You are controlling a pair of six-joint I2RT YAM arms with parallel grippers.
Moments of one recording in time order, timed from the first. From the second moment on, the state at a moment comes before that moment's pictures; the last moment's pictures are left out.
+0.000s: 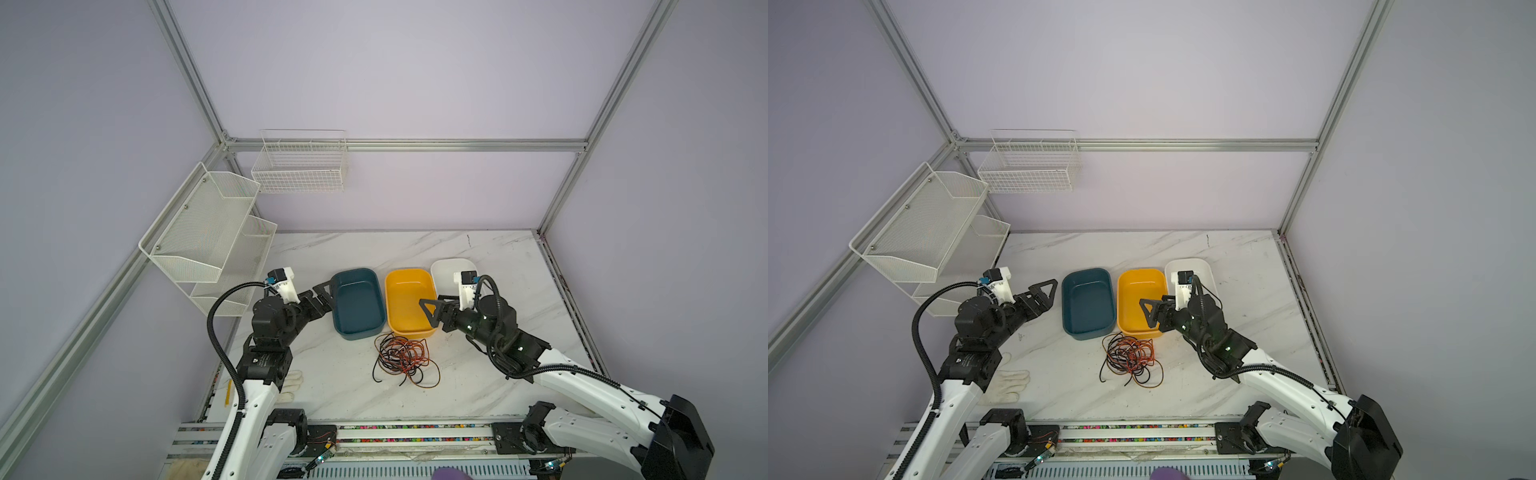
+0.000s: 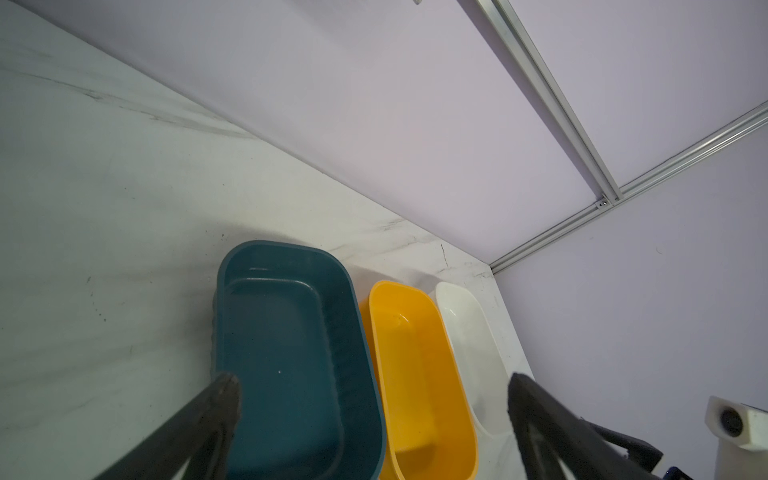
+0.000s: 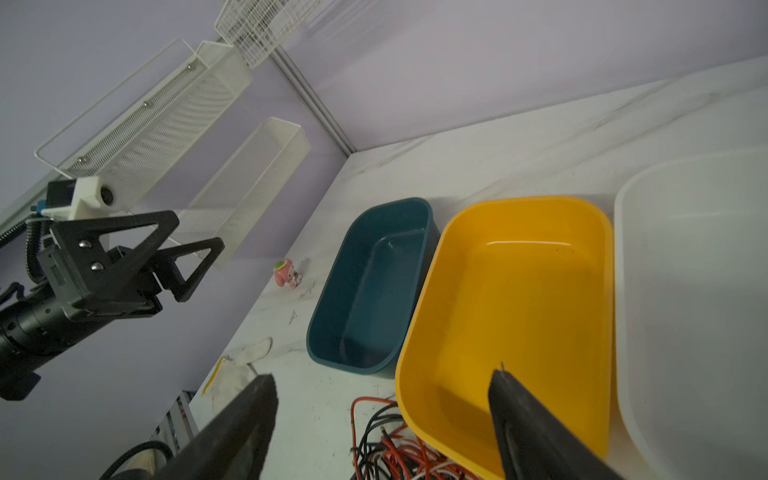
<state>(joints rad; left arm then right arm) -0.02 0.71 0.62 -0.17 0.31 -0.65 0.81 1.05 0.65 0.12 -0.01 0.60</state>
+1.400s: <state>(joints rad) -0.38 0.84 0.51 -0.41 0.15 -0.78 1.24 1.53 0.75 -0.05 0.41 0.77</state>
